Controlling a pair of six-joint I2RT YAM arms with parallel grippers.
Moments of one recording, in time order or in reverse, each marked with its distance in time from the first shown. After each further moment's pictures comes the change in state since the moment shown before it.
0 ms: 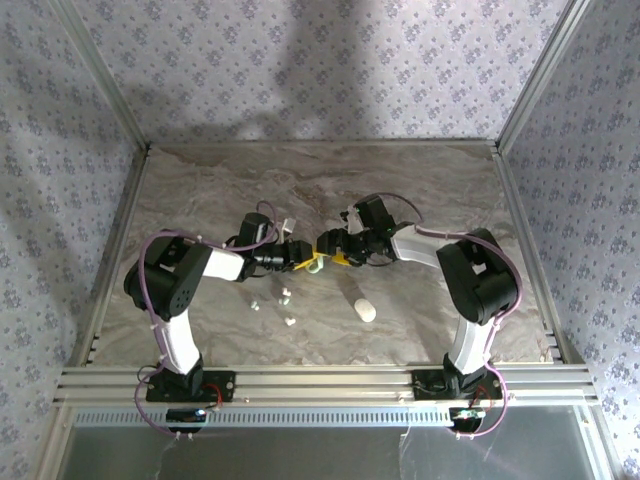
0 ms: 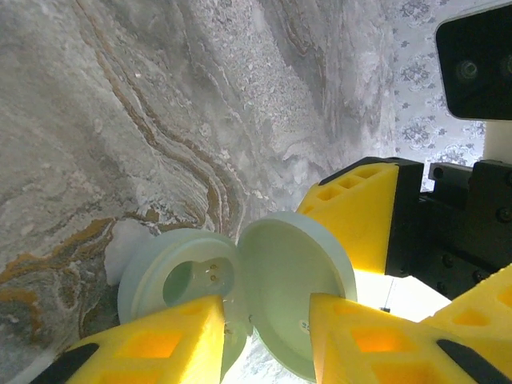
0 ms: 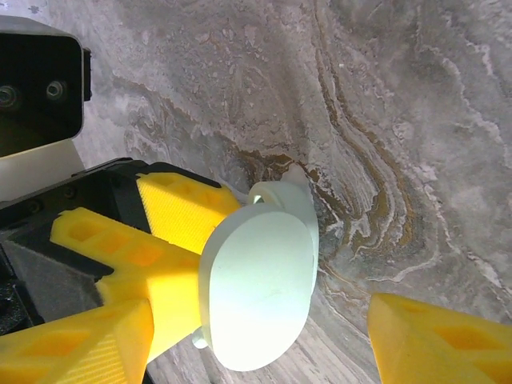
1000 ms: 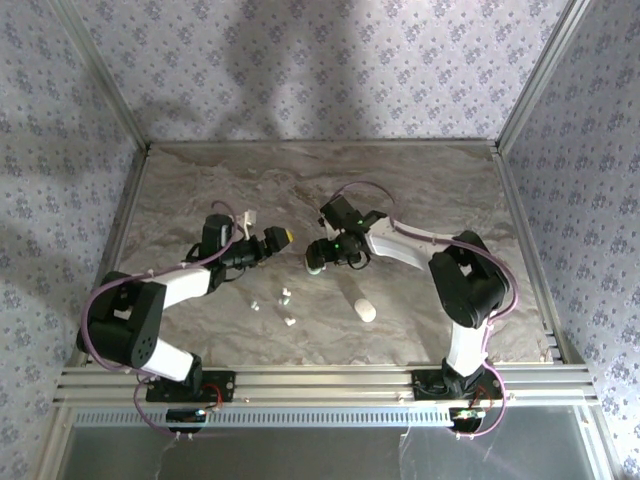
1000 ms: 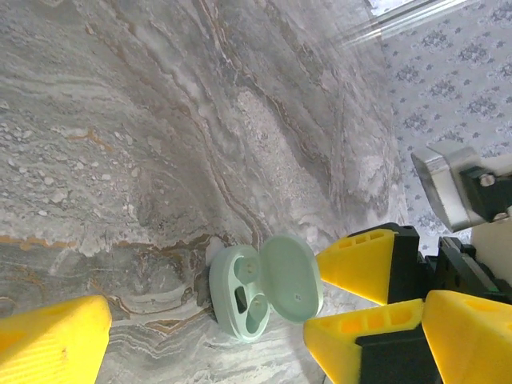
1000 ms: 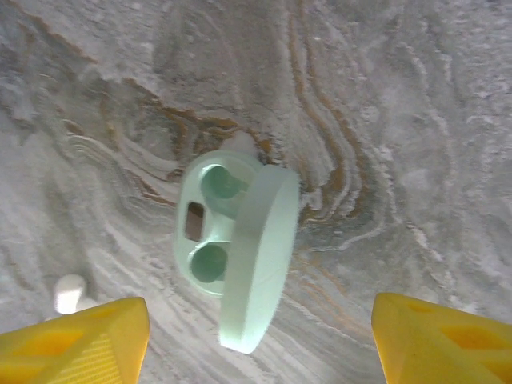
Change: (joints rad) left arm 0.158 -0.370 -0.175 -0.099 -0.174 0.048; right arm 0.184 0.037 0.257 -0.458 0.464 -0.259
